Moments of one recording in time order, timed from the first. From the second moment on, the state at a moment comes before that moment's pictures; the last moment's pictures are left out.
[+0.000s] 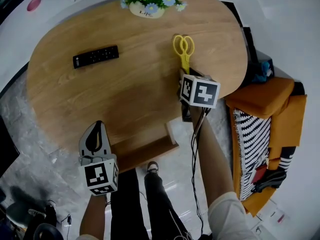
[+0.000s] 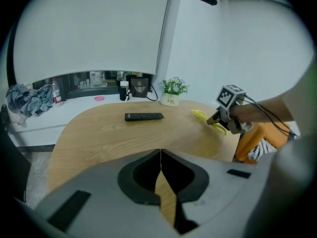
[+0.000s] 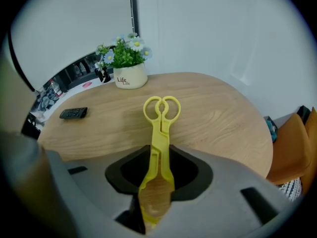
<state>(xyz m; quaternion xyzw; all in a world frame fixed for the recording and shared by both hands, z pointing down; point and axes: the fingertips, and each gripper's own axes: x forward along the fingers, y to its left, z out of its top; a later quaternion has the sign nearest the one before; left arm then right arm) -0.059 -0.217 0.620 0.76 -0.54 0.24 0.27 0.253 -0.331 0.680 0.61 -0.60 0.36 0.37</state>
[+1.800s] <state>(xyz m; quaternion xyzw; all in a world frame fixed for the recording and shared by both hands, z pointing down) -0.120 0.042 0.605 0.64 -0.66 0.21 0.33 0.040 -0.007 0.641 0.10 -0.86 0.17 0.47</state>
